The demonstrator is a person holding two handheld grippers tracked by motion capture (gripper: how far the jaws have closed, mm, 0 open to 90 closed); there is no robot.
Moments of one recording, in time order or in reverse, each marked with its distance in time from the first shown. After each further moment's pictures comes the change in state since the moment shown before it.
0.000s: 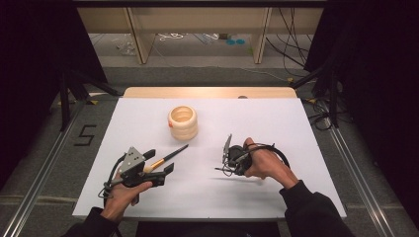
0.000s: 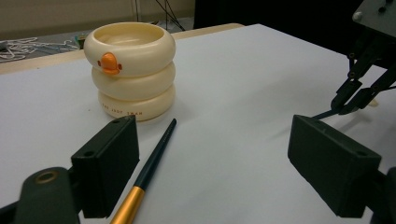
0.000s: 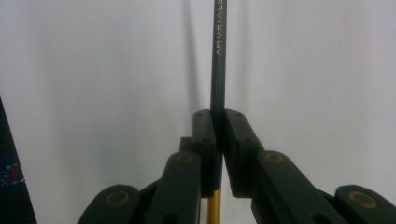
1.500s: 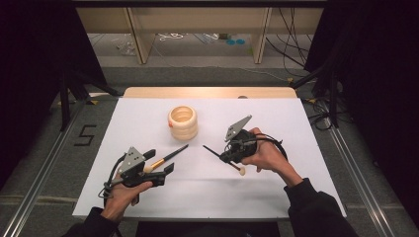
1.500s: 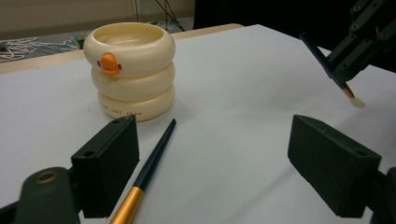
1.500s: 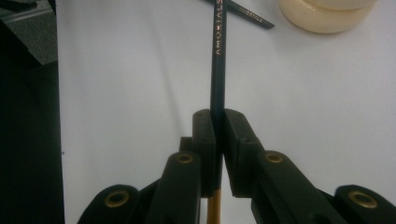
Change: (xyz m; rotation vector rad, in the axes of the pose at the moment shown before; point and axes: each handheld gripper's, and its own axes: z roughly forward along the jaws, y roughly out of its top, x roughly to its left) left arm -0.001 0.000 0.000 -0.002 -0.001 -0.008; right arm -0.013 -0.005 -0.031 -0.494 0.071 0.208
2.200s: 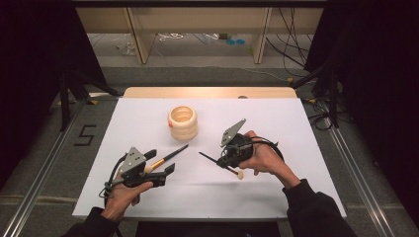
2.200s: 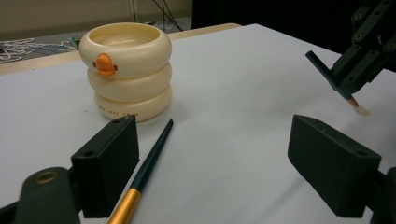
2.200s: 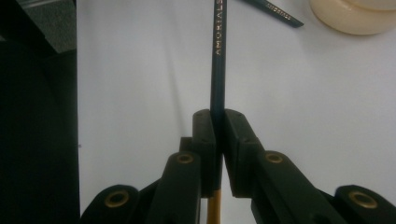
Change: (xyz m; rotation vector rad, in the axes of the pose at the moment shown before) left arm -0.001 0.001 0.001 0.000 -0.012 0.015; right arm 0.011 0.005 0.008 0.042 0.047 -0.050
